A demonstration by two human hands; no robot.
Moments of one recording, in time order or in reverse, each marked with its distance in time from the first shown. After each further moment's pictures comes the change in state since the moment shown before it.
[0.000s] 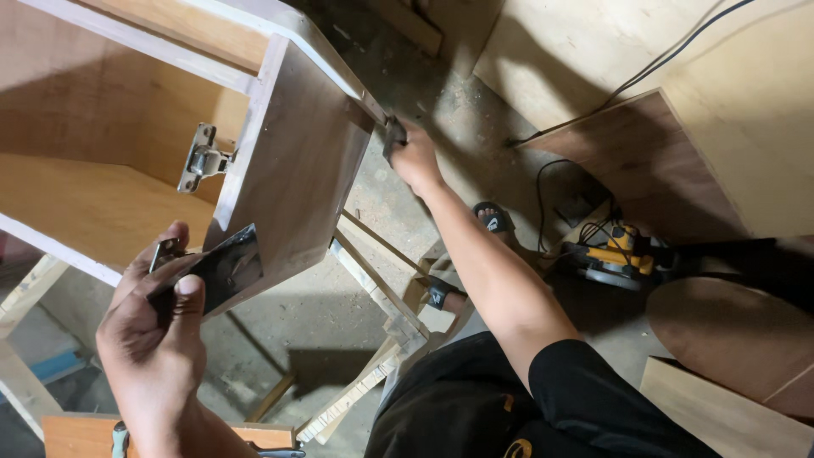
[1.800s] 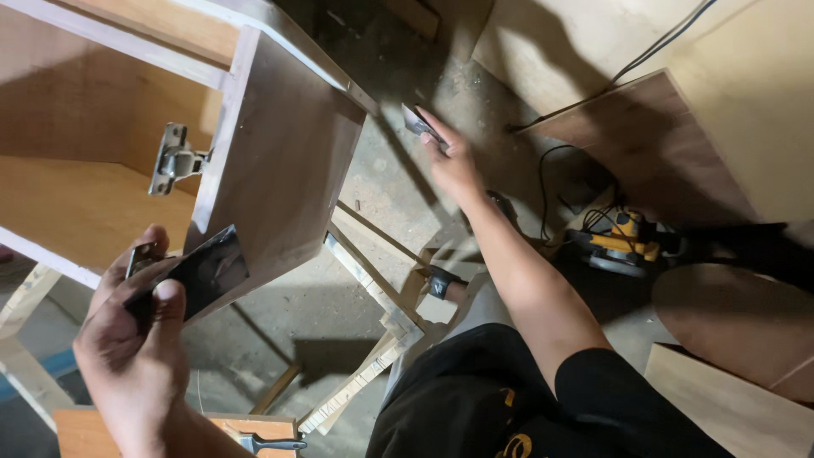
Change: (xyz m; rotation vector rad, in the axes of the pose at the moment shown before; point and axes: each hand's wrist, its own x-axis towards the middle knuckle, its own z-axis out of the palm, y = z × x) left_hand -0.002 -0.001 0.000 0.002 0.003 -0.010; right_hand 0.003 0.068 -0.074 -0.044 0.037 -0.532
